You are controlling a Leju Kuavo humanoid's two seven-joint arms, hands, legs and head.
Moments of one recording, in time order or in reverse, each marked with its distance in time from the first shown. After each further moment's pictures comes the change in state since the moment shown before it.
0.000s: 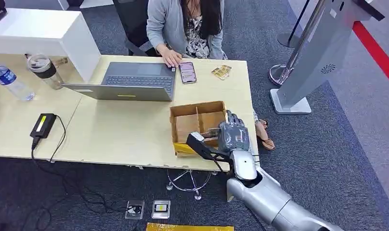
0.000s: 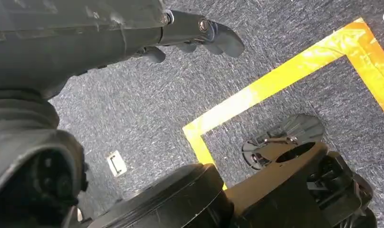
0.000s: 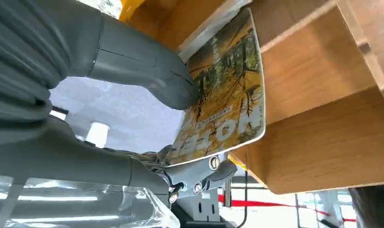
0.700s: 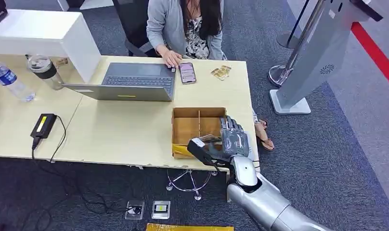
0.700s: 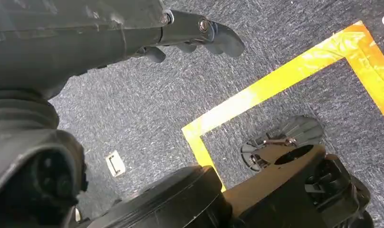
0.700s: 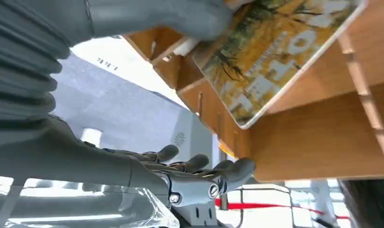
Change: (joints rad) left arm 0.000 0.000 0.000 0.000 0.007 0.018 0.001; right arm 0.031 0.006 0.001 0.048 -0.008 -0.056 -0.049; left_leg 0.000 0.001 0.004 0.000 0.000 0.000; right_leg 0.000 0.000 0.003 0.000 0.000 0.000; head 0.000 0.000
